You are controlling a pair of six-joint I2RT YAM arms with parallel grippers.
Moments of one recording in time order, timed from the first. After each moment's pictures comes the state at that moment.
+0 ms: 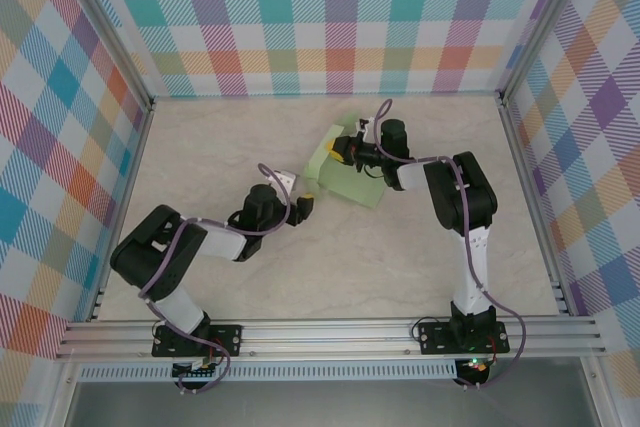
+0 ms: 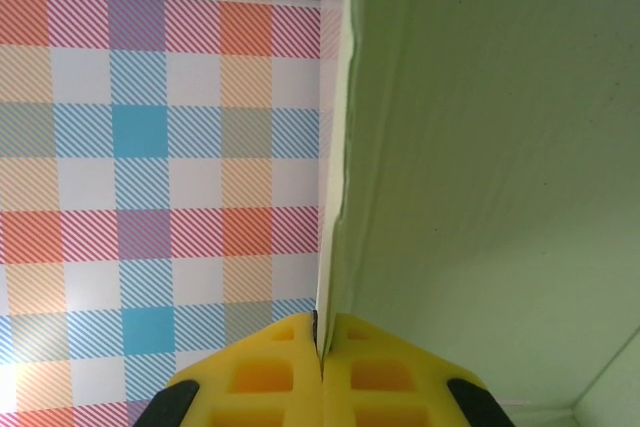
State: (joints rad) left arm -0.56 1.69 0.54 0.73 -0.01 -0.12; right arm 0.35 2.20 1.25 0.72 -0.88 1.27
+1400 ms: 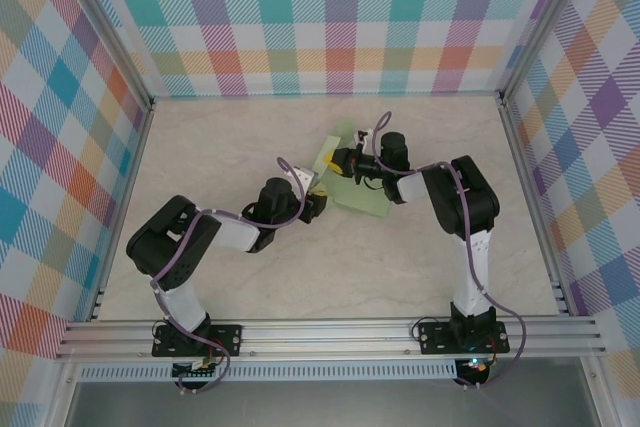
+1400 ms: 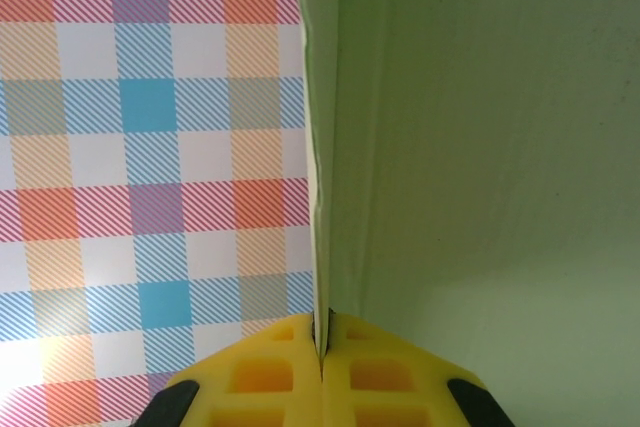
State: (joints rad) left arm -0.62 1.76 0.65 0.69 0.07 -0.11; right arm 0.39 2.15 1.09 0.87 -0.88 1.36
